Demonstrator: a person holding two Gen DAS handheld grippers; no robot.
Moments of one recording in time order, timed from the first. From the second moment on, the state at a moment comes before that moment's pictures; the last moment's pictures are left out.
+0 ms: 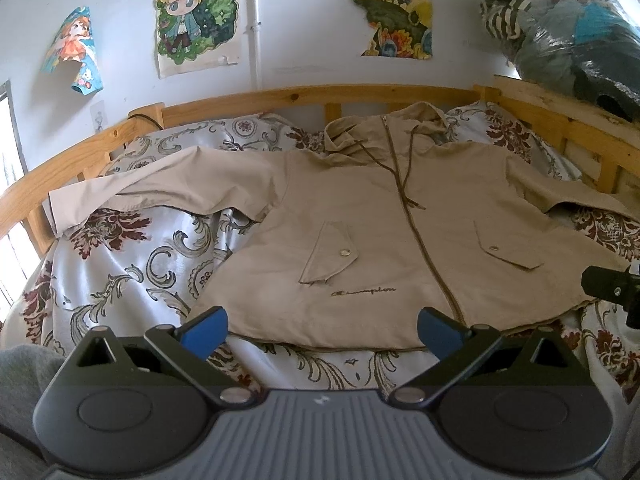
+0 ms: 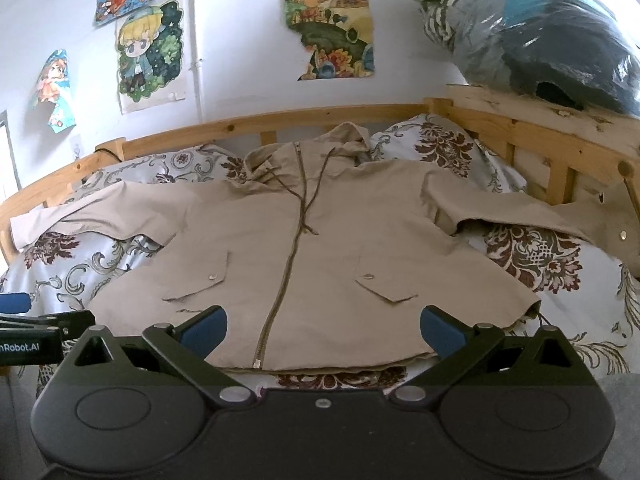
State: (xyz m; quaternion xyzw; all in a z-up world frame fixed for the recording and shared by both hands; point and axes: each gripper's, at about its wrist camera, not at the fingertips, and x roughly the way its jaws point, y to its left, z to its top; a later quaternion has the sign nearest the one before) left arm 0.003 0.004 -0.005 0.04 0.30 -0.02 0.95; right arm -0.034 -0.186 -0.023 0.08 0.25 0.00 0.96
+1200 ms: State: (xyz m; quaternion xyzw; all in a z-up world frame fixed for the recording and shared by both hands) left arm 0.002 0.005 -0.003 0.03 0.30 -0.01 0.95; right arm -0.032 -0.188 -0.022 0.09 0.26 0.01 0.96
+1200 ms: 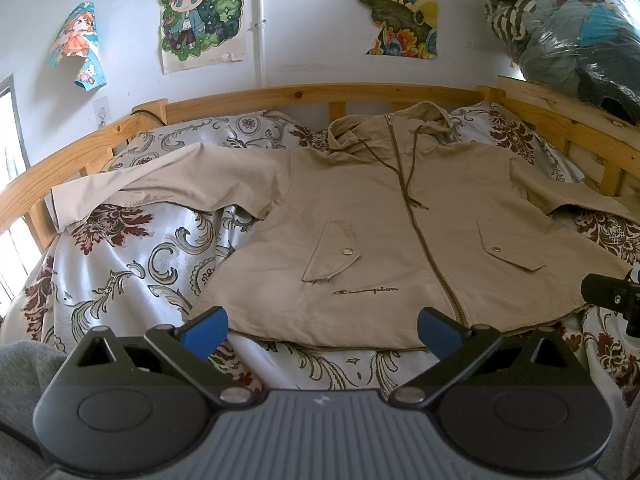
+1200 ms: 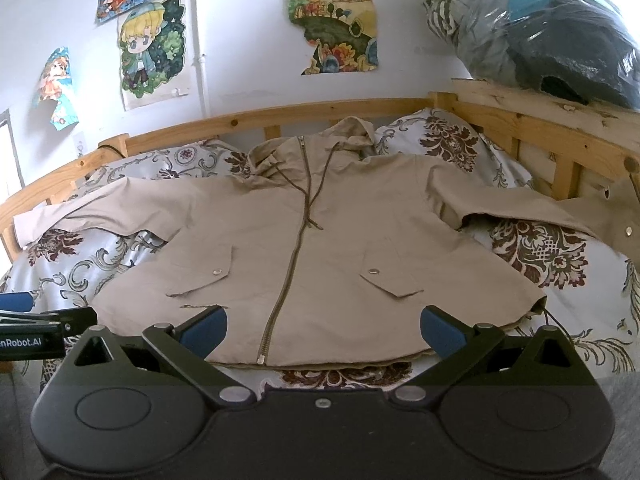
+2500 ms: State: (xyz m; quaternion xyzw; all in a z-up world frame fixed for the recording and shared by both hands) left arm 0.158 -0.057 0.021 0.09 0.36 -0.07 0.93; right arm 0.021 -0.369 0.019 0.05 0.25 -0.19 0.95
